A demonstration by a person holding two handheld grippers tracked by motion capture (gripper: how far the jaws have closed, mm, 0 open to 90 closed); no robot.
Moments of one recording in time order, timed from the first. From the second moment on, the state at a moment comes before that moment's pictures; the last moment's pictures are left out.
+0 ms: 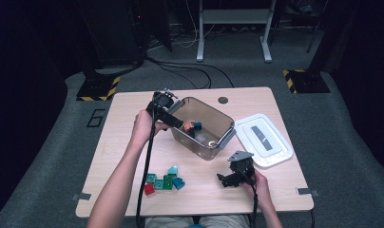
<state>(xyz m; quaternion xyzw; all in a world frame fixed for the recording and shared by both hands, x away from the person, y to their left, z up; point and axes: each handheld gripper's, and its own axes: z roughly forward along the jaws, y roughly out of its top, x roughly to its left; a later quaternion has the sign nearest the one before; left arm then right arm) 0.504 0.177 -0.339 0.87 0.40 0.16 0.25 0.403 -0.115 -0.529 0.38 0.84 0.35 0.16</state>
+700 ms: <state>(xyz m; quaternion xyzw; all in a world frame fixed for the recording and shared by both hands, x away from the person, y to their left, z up) 0.458 0.206 -0.391 0.87 0.40 0.15 0.23 0.403 -0.115 -0.529 0.38 0.84 0.35 0.16</state>
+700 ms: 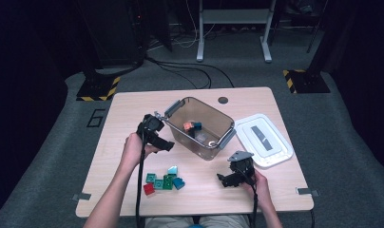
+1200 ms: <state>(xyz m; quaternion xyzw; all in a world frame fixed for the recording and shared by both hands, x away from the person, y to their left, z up) 0.443 0.202 -0.447 0.89 0.39 0.10 0.21 0.403 -0.115 -0.529 0.38 0.84 0.35 0.16</state>
